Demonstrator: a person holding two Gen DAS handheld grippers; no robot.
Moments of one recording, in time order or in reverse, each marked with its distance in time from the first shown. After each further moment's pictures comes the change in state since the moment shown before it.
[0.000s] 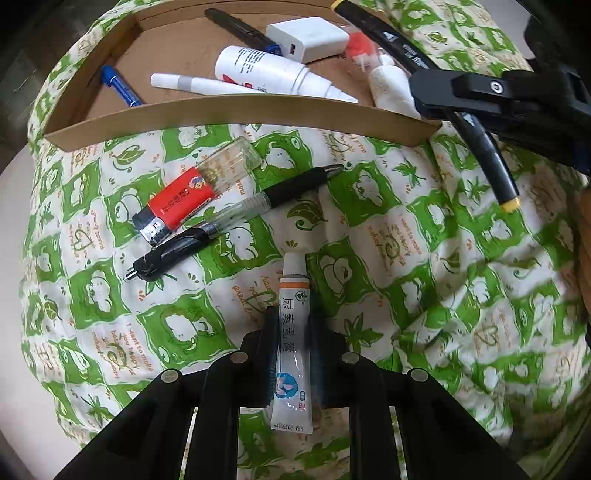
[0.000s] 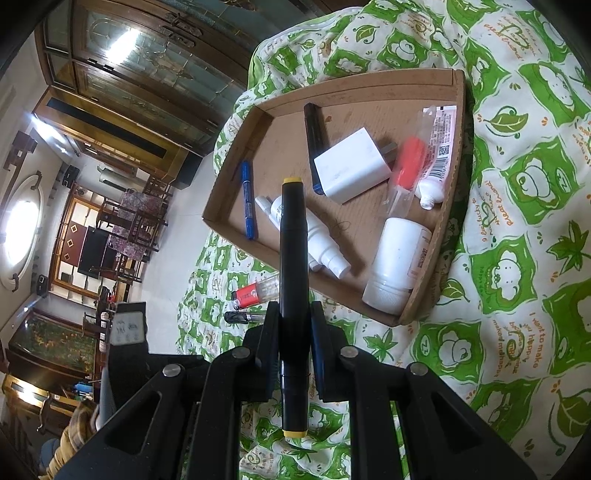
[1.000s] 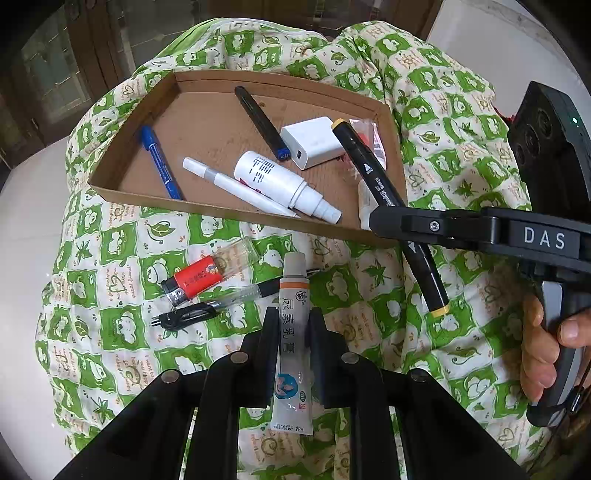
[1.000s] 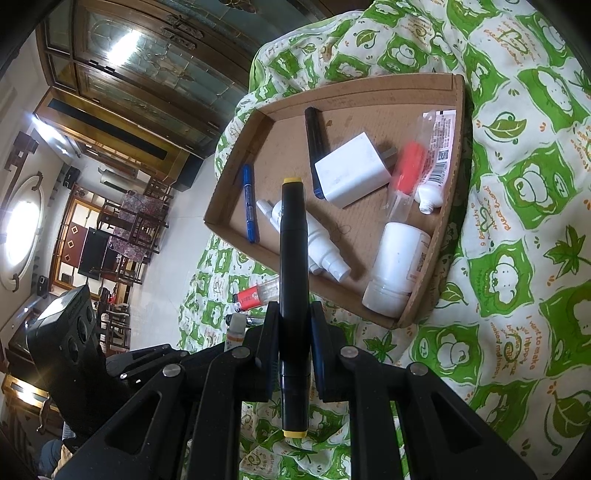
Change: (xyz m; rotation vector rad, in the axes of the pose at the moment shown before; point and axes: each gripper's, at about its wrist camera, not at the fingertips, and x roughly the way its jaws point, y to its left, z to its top) left arm -0.092 0.003 0.013 -0.119 -0.231 -0.002; right arm -0.003 0.000 0.003 0.002 -0.008 0.004
